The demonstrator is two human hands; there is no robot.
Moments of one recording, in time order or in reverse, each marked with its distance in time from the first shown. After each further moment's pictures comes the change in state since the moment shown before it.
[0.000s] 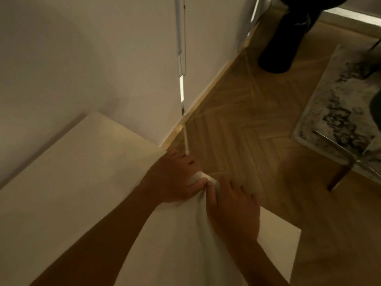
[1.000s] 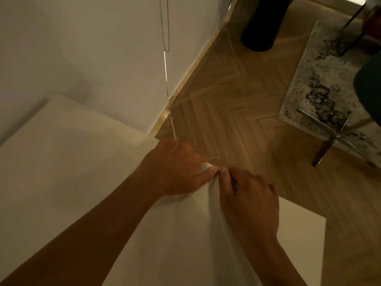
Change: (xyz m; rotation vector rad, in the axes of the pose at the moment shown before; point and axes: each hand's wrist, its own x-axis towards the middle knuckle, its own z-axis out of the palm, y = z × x) left_hand 0.015 -0.018 -0.002 0.012 0.088 0.117; right_hand 0.002 -0.012 0.003 0.222 0.143 0.090
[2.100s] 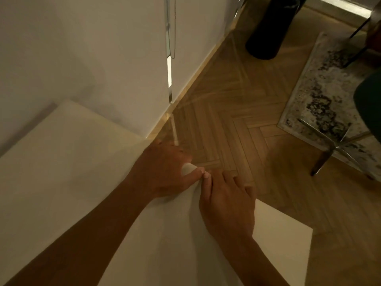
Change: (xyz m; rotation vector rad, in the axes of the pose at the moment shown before) left_hand -0.008 -0.011 -0.011 -0.094 -0.127 -0.244; right_hand 0.006 -0.025 0.008 -0.185 -0.122 -0.067
